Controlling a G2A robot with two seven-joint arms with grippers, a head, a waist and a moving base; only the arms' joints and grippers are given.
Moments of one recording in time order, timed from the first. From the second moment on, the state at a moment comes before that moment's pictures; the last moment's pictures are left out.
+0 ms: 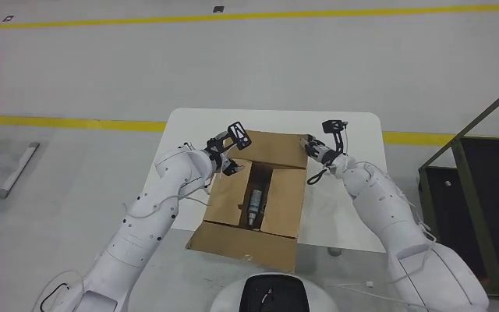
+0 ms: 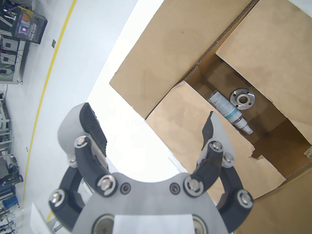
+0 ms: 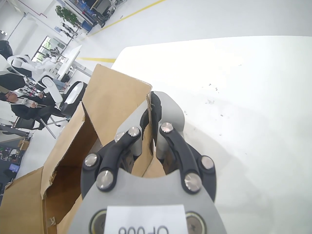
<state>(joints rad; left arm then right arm) 0.77 -1.25 -1.02 -1.43 1.44 -0.51 -0.73 -0.50 -1.39 1.02 -0.34 -0.65 -0.63 0.11</state>
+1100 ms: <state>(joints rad) 0.77 -1.25 -1.02 -1.43 1.44 -0.51 -0.73 -1.02 -1.21 1.27 -1.07 -1.10 -0.35 -0.37</state>
